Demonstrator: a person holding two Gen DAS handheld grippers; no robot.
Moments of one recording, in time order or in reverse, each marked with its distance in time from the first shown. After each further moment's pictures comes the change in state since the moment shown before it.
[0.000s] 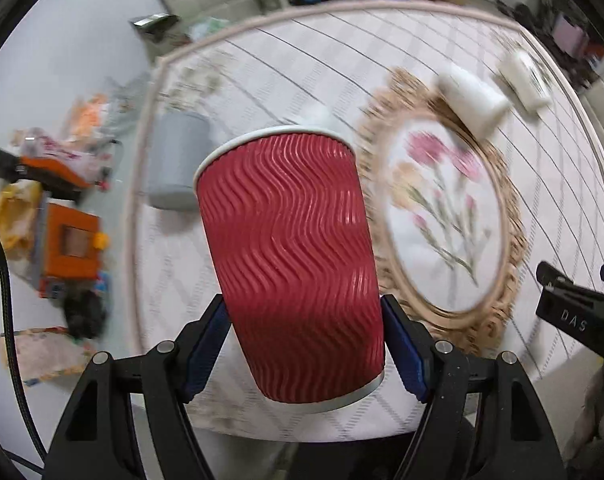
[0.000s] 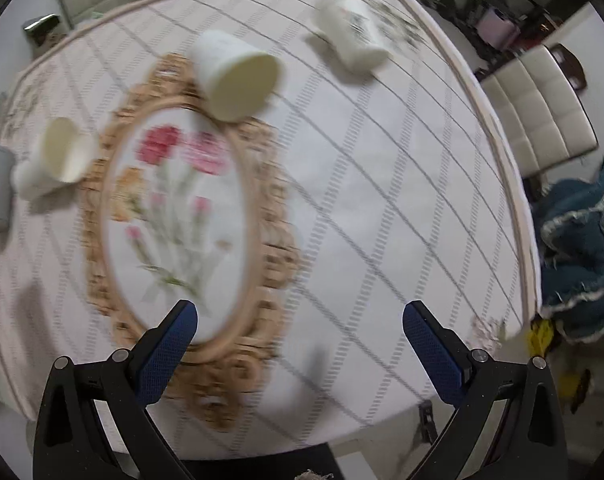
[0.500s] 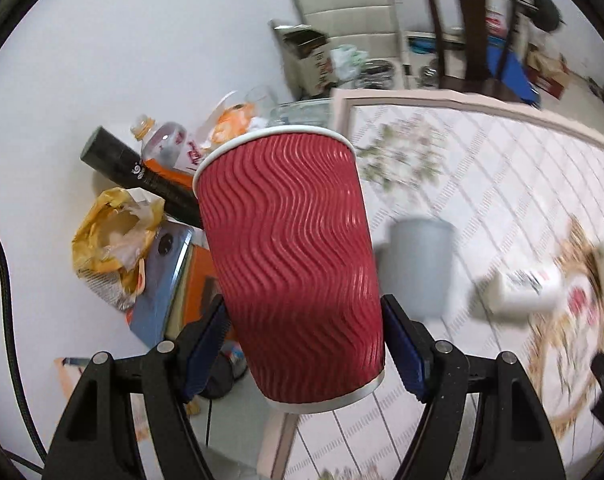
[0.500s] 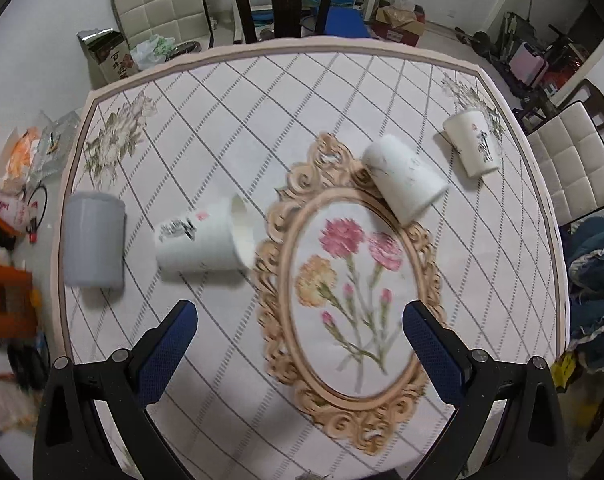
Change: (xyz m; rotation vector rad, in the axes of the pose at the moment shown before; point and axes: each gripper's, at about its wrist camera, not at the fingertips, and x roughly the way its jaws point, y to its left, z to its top) left arm -0.042 0.215 0.046 -0.244 -0.137 0.222; right arm -0.082 0.156 0.053 -0.068 -0.116 0.132
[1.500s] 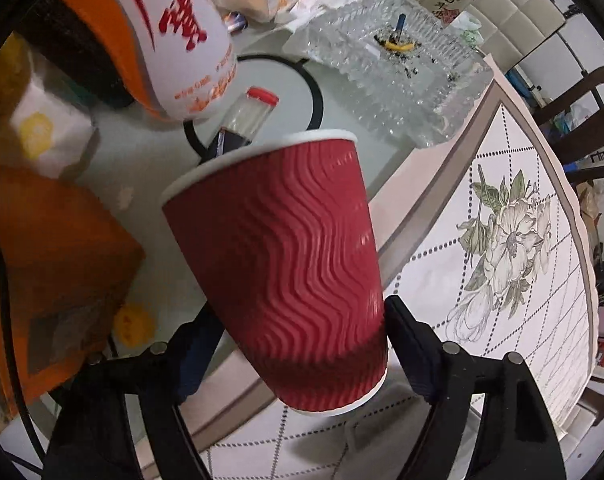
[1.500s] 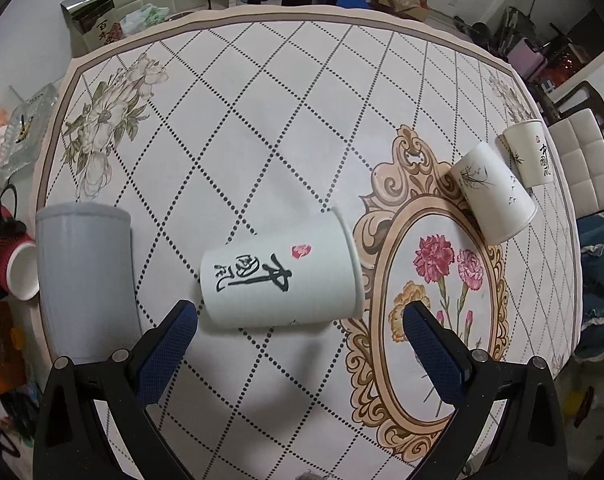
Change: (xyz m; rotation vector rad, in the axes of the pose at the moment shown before) left arm 0.233 0.075 0.062 -0.605 0.366 -0.281; right arm 0.076 0.105 0.041 0.011 0.070 -0.089
